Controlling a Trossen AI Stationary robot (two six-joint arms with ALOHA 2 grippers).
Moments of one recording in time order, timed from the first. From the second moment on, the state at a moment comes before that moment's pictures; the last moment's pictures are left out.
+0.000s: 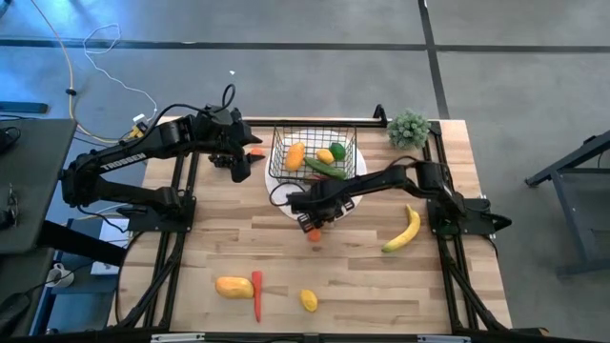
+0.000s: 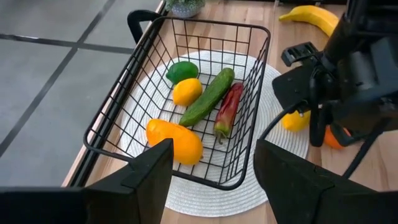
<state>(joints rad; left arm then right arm) 0.52 1.09 1.10 -0.69 0.06 0.19 0.03 2.17 1.65 -1.02 -0.04 1.09</state>
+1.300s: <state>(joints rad) 0.52 1.09 1.10 -0.69 -0.06 0.11 -0.21 2.08 2.18 -1.32 0.08 0.52</state>
